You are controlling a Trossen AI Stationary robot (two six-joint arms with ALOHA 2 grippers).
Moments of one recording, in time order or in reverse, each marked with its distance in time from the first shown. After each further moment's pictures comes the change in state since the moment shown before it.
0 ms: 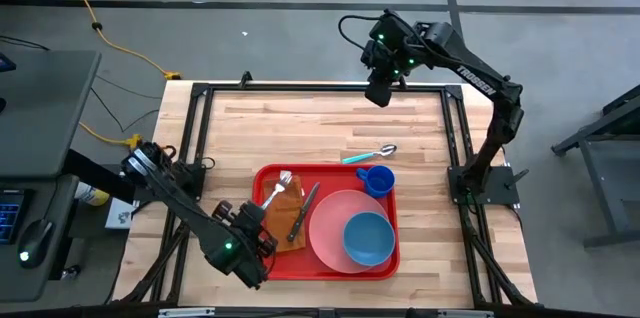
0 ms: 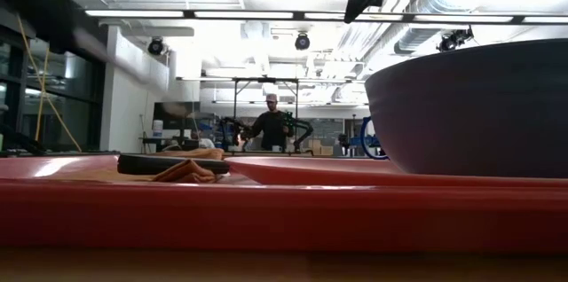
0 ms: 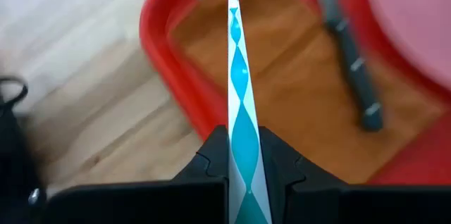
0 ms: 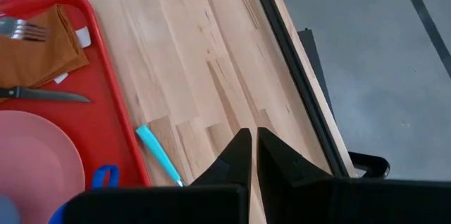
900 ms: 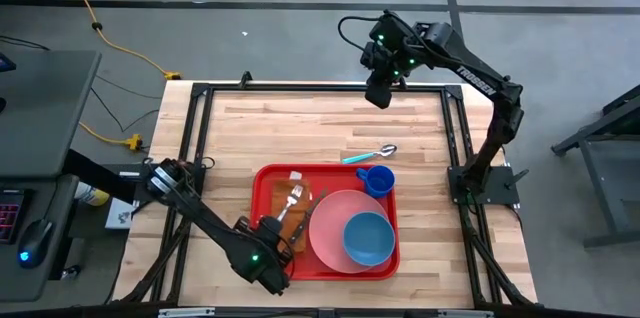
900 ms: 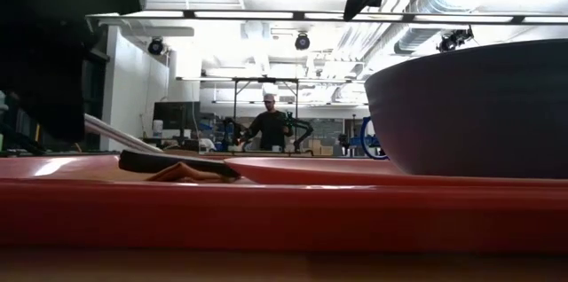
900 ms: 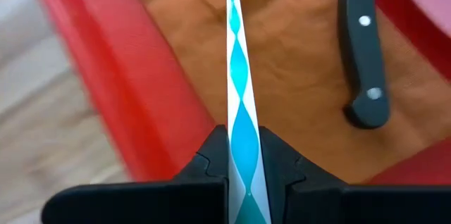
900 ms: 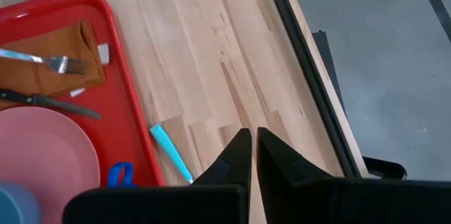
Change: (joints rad) left arm 0.041 0.209 0.000 0.269 0.066 -0.006; right arm 0.002 0.000 0.000 -0.004 -0.045 -0.002
